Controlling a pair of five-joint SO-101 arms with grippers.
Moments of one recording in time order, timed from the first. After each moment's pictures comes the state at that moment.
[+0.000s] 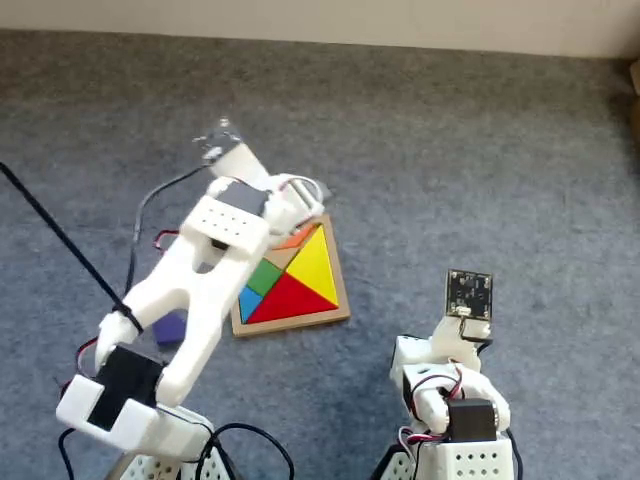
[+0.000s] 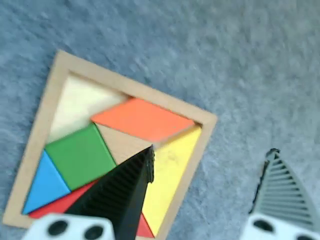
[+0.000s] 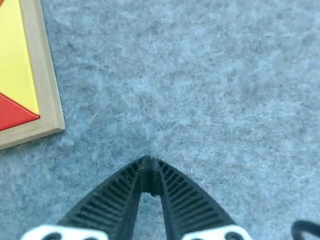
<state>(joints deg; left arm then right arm) 14.4 -0.9 21.2 53.5 64.1 -9.3 -104.4 95.9 71.2 -7.6</state>
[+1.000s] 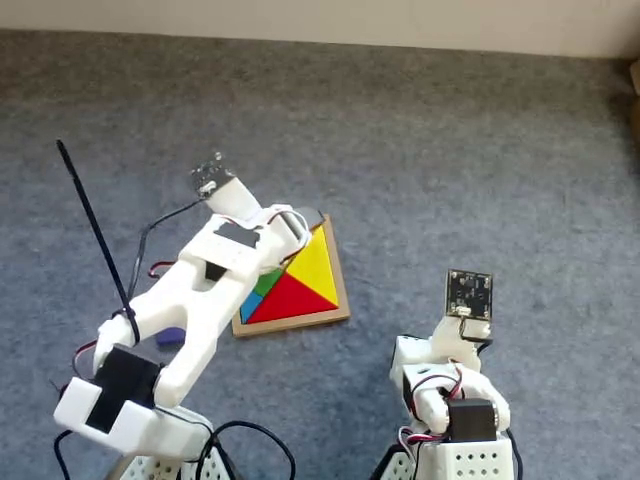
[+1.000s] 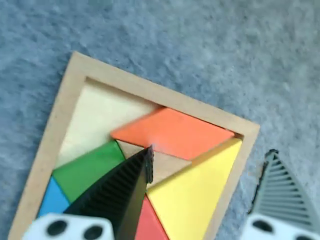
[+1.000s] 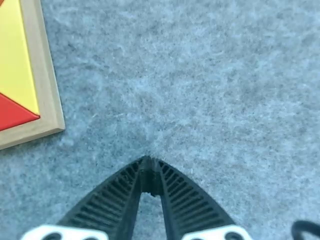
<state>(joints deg) 15.2 -1.5 39.5 32.9 60.6 -9.3 -104.4 95.9 71.2 -7.6</state>
